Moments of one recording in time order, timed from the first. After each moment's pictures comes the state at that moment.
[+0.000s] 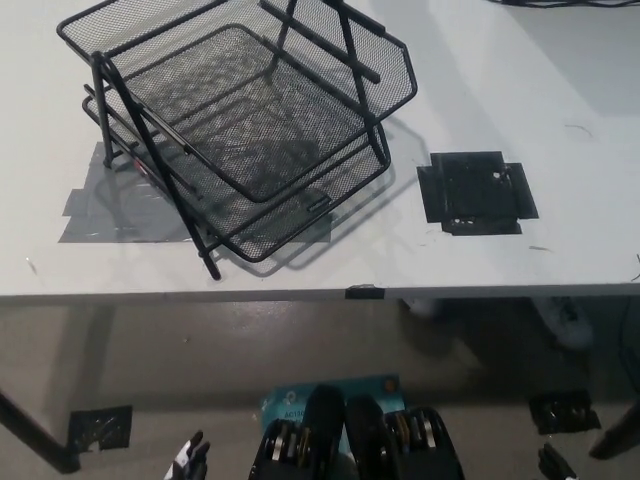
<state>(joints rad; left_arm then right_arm) 0.26 0.10 -0.10 0.08 0.21 -0.18 0.02 0.42 -0.12 0.08 -0.02 -0.02 -0.39 0.05</state>
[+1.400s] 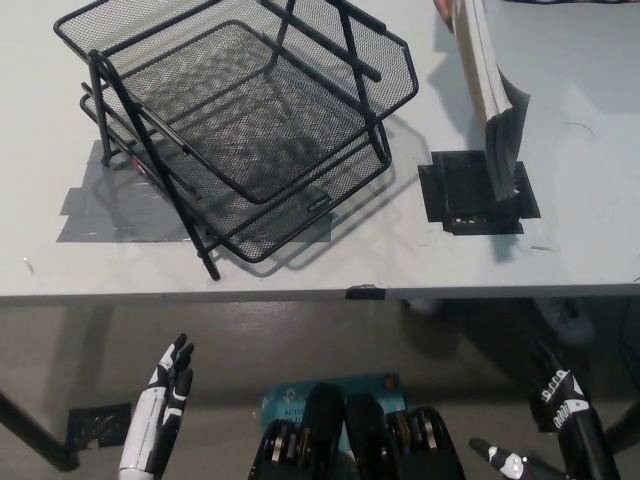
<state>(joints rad) 0.07 0.08 0.00 0.09 0.23 -0.18 0.02 0.19 -0.10 0.05 -0.04 -0.05 -0.37 0.03</state>
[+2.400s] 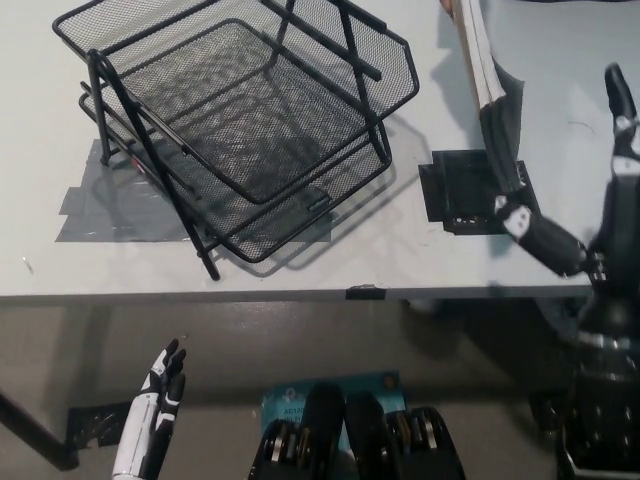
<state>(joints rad) 0.08 0.08 0.01 0.09 0.23 -0.18 0.02 -0.36 0.03 -0.06 -0.22 -0.47 -0.15 -0.16</state>
